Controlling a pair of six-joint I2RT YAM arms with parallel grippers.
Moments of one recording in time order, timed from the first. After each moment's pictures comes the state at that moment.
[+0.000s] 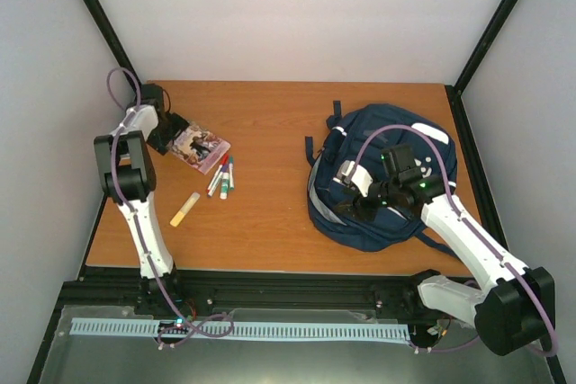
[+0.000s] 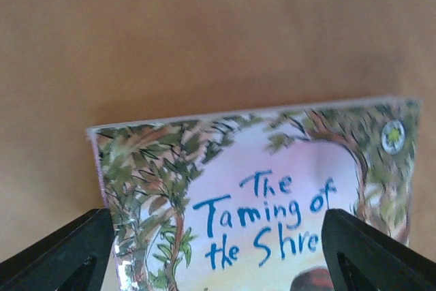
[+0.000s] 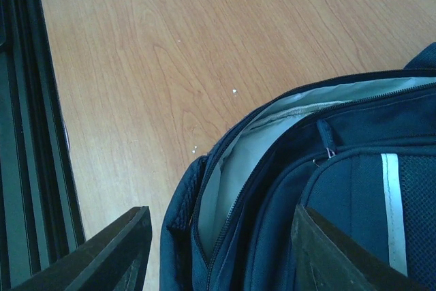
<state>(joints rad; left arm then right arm) 0.19 2.15 1.64 -0.71 0.03 -0.79 0.37 1.09 0.82 -0.70 -0.62 -0.57</state>
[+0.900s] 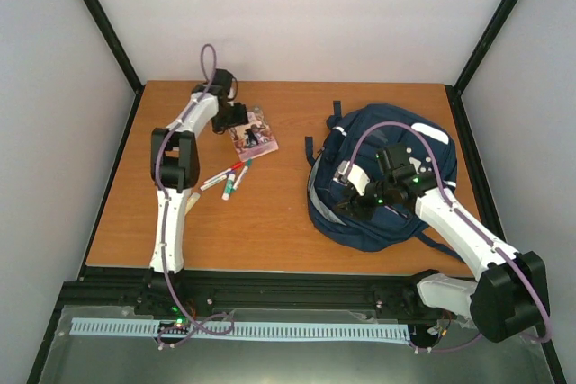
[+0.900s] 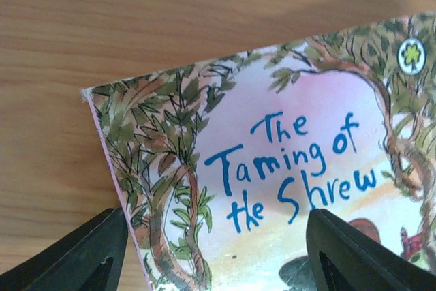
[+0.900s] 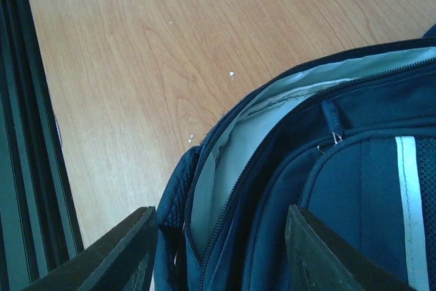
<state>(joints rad) -0.14 2.50 2.19 -0.87 0.11 -0.41 0.37 1.17 0.82 -0.69 -0.61 -0.55</state>
